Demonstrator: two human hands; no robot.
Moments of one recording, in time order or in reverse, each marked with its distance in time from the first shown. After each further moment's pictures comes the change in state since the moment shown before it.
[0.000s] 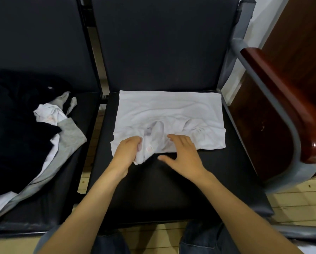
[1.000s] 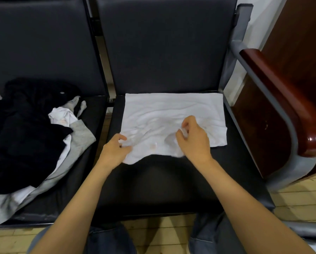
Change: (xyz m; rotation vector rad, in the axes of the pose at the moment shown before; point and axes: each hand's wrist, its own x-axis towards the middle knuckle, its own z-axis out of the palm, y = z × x) left_hand -0.006 -0.011 -0.053 0.476 0.099 0.196; right_hand 0.006 -0.037 -0.045 0.121 0.247 0.143
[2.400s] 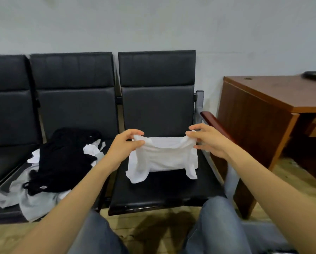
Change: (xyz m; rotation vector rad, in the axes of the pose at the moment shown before) left_hand -0.223 0.112 -0.100 -0.352 -0.003 0.522; right_hand -0.105 -0.100 -0.219 0.632 -0.250 0.224
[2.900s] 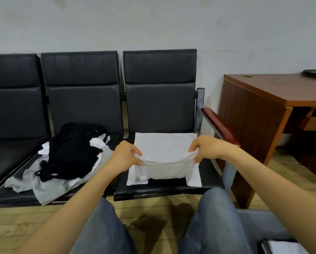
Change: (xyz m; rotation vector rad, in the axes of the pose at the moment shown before) left_hand -0.065 0.001 0.004 0.540 -0.082 -0.134; right_hand -0.069 0.001 0.015 -1.034 -0.225 -0.044
